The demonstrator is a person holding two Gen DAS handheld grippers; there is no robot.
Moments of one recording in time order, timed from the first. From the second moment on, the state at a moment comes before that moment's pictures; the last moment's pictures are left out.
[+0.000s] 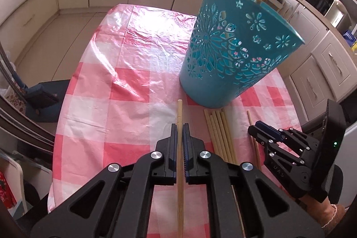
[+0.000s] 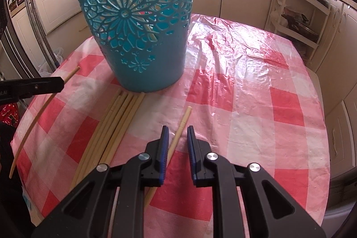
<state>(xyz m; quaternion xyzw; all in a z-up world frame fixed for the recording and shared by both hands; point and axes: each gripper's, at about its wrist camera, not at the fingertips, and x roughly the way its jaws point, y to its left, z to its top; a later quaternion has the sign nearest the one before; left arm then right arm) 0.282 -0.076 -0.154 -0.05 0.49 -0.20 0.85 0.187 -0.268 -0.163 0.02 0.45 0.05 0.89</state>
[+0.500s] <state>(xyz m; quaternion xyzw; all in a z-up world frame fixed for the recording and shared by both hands) 0.258 -0.058 -0.051 -0.12 0.38 -0.25 0.88 0.187 -0.268 -0.163 0.02 0.45 0.05 0.89</state>
